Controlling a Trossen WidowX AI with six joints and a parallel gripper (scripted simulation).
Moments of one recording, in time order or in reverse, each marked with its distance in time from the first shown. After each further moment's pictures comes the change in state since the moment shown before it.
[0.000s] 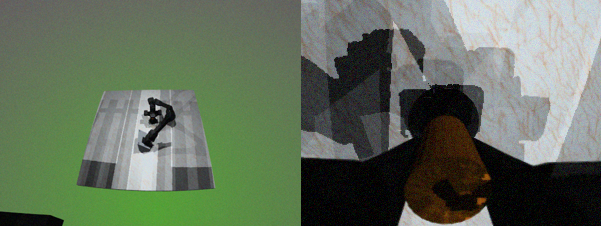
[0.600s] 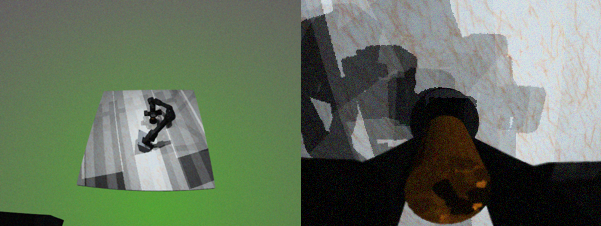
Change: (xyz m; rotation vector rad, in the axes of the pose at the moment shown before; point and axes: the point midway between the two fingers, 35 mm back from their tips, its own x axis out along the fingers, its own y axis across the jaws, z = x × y) arm -0.003 0.001 0.001 -0.052 -0.005 0.004
